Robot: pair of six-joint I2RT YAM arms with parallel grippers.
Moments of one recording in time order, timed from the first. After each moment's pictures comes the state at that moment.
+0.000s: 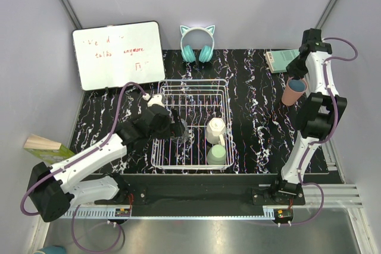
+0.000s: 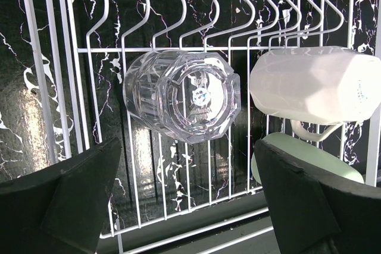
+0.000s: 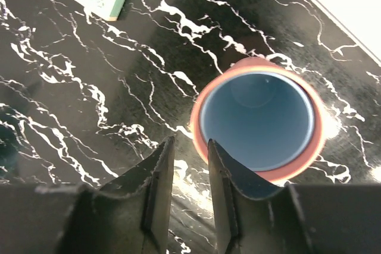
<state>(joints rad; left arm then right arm) -0.79 1.08 0.81 -0.52 -0.22 -0.80 -0.20 2.05 2.00 -0.99 0.16 0.68</state>
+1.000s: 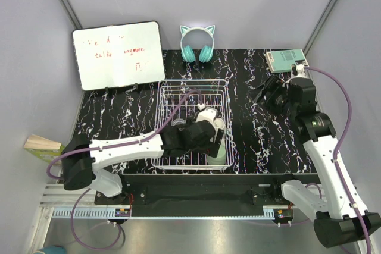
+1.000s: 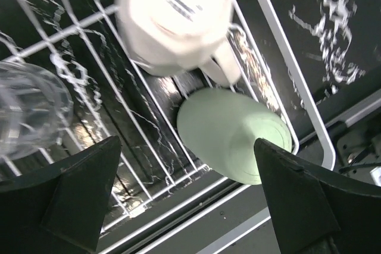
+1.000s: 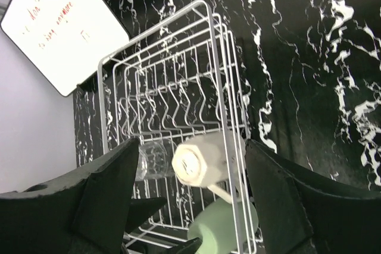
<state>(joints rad) -1.19 1.43 1.08 -0.48 -0.33 -0.66 0.20 0.94 1.11 -0.63 -0.11 0.74</state>
